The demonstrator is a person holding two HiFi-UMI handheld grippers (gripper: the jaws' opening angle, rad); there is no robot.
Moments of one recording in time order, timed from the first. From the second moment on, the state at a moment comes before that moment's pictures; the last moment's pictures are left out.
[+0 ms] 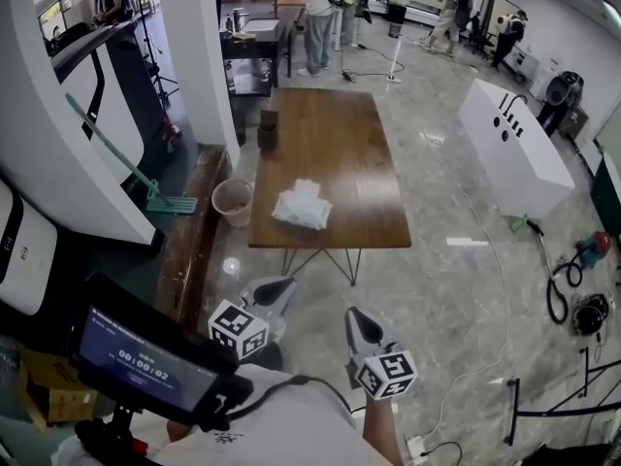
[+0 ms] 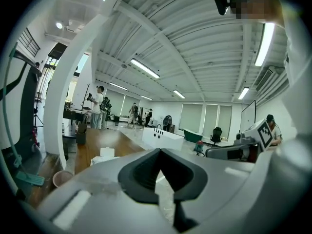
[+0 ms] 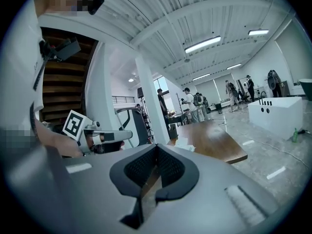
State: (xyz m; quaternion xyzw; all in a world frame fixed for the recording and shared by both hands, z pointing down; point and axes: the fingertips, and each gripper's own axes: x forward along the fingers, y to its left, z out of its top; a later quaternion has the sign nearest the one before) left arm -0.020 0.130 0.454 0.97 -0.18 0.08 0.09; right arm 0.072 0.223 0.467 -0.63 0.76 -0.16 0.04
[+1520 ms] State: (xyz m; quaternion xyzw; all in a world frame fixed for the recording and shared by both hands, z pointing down) left arm 0.039 -0.199 0.489 0.98 -0.10 0.11 0.15; right arm 0.101 -0.091 0.466 -0.68 0.71 -0.19 -0.03
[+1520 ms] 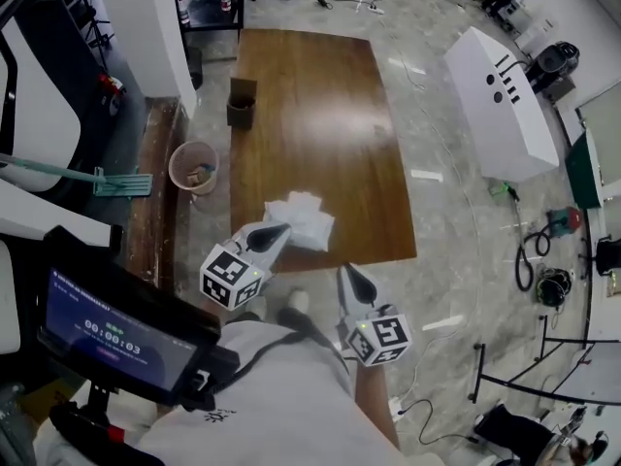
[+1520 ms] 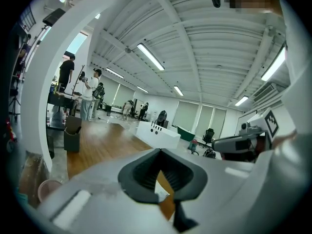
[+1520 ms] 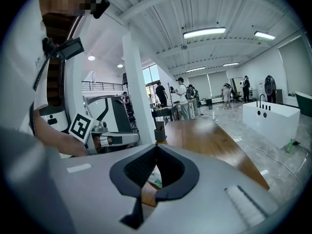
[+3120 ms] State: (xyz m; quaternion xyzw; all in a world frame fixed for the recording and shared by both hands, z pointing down) left arm 0.038 -0.224 0.546 0.90 -0.36 0.15 0.20; right arm 0.102 -0.216 0.654 -0.38 0.86 -0.24 -0.26
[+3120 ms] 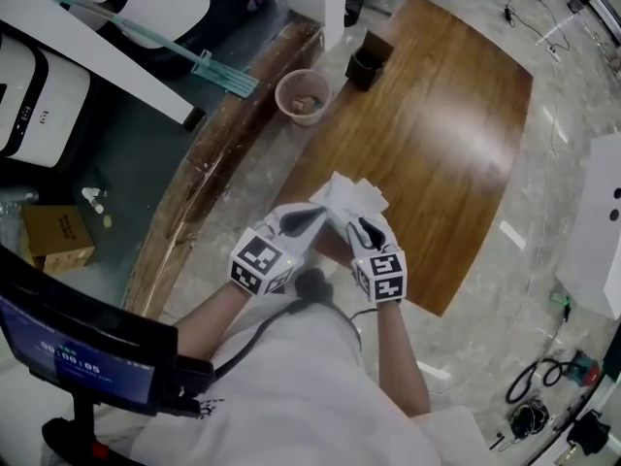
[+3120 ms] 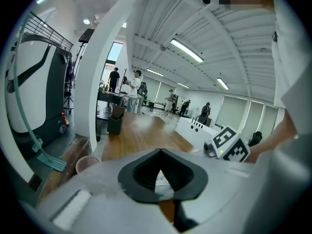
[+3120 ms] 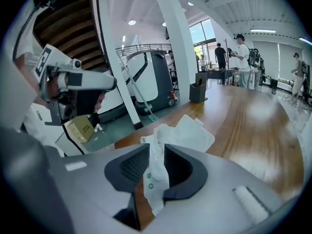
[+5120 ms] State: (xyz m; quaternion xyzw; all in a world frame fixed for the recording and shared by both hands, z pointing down) left arm 0.030 -0.214 0.538 0.91 -0.33 0.14 0.19; right arm 0.107 -0.210 0.647 -0.43 0.82 -0.32 -0.17
